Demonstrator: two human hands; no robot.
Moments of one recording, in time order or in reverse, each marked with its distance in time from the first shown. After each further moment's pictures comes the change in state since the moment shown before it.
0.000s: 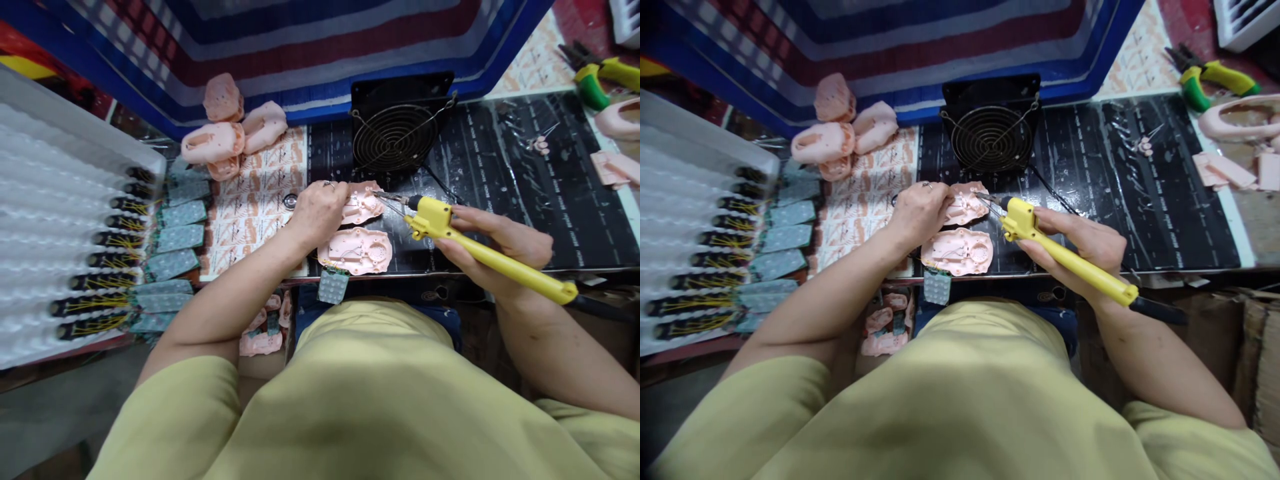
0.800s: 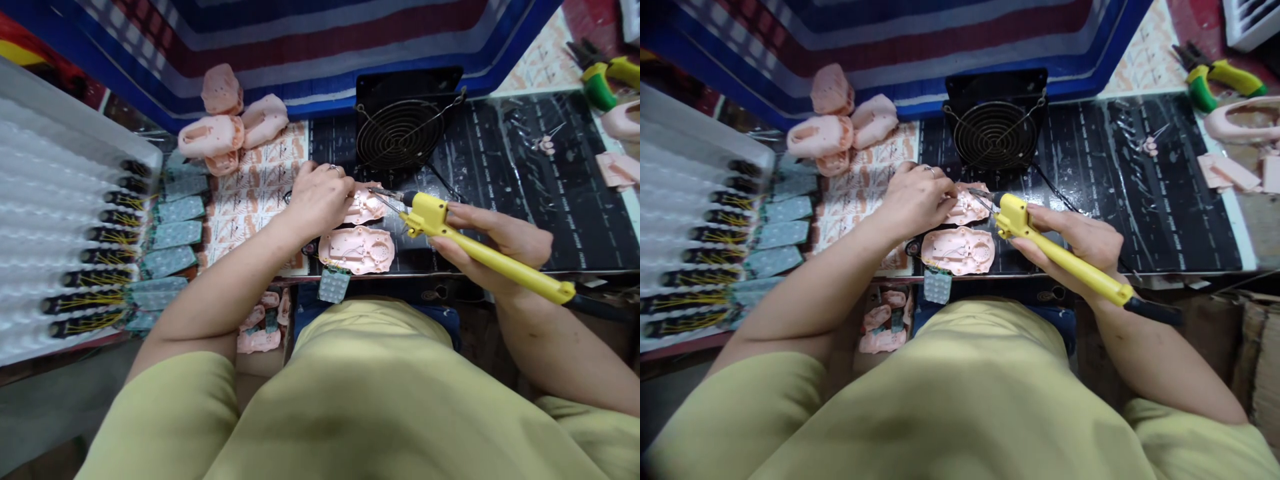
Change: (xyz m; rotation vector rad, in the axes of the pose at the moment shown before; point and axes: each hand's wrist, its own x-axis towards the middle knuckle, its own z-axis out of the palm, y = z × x) left_hand 0.012 0.001 -0.027 -0.108 -0.126 -0.022; right_hand 0.008 -0.003 0.007 0.001 -0.006 -0.063
